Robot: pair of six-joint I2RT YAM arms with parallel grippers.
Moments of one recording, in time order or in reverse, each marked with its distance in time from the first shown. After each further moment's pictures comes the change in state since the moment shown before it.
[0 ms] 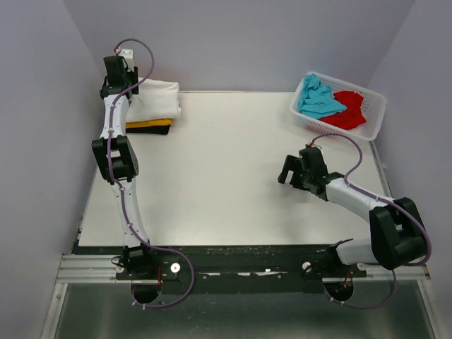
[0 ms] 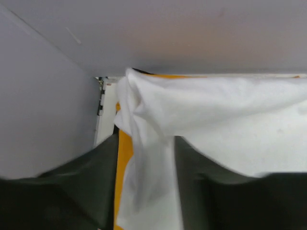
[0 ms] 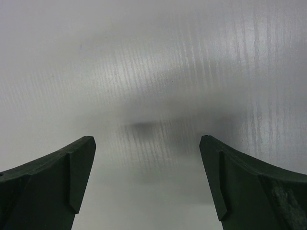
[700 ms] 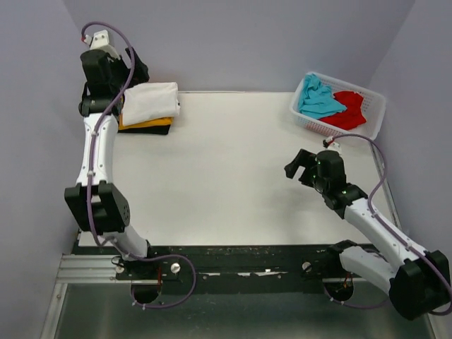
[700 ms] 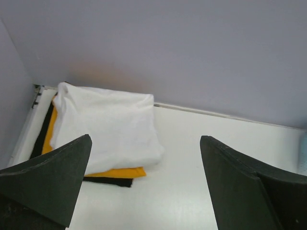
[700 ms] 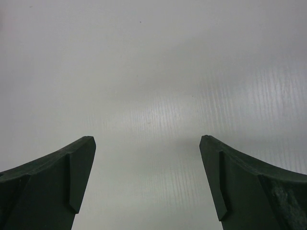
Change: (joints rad) left arm -0.041 -0.739 -0.620 0.149 0.148 -0.421; right arm 0.000 -0.341 -0.030 -0.055 0.026 0.027
